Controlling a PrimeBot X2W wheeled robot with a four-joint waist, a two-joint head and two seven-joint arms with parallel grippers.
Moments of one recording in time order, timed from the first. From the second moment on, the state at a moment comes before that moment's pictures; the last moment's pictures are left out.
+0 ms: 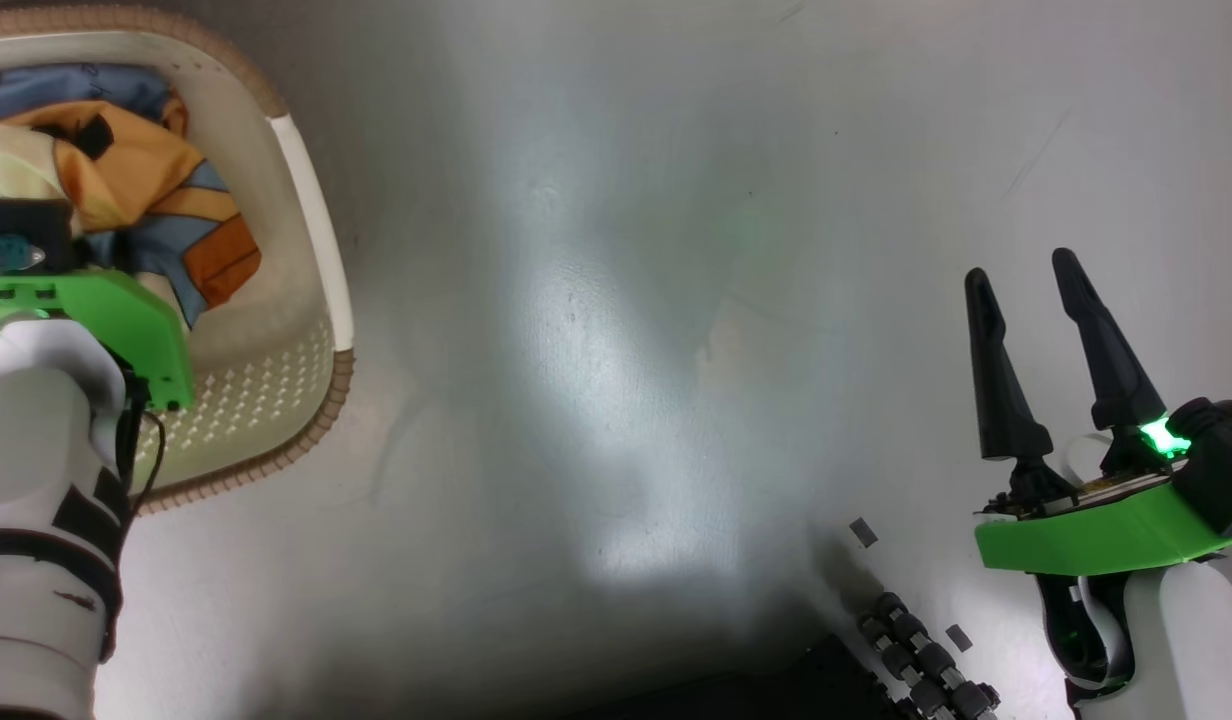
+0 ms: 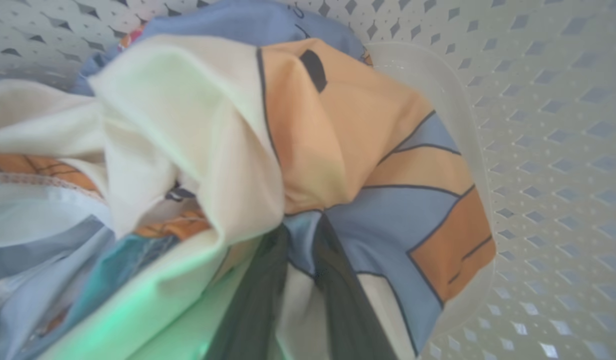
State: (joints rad) left arm -1.05 0.22 -0.23 1.28 -0.18 -0.01 -0.17; right arm -0.24 -0.11 0.01 -0.07 0.27 0.13 -0.26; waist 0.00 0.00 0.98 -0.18
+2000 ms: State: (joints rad) left arm 0.11 0.04 -0.13 0.10 -0.31 0.18 -0.25; right arm 0.14 -0.08 0.00 0.09 0.26 0.13 -0.26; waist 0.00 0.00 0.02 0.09
